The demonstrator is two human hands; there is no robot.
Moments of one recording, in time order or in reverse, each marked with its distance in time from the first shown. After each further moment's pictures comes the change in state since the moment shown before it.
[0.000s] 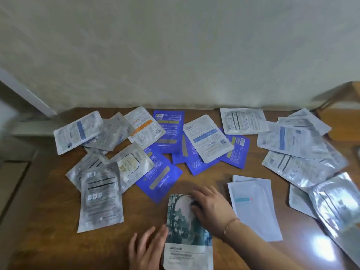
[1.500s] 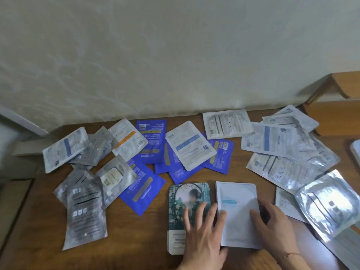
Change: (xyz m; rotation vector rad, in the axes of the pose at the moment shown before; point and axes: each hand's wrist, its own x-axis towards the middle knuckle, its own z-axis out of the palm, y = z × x) left_hand 0.099 0.165 0.021 0.208 -0.282 0.260; right_hand -0.101 0.120 -0.054 0.383 0.288 0.776
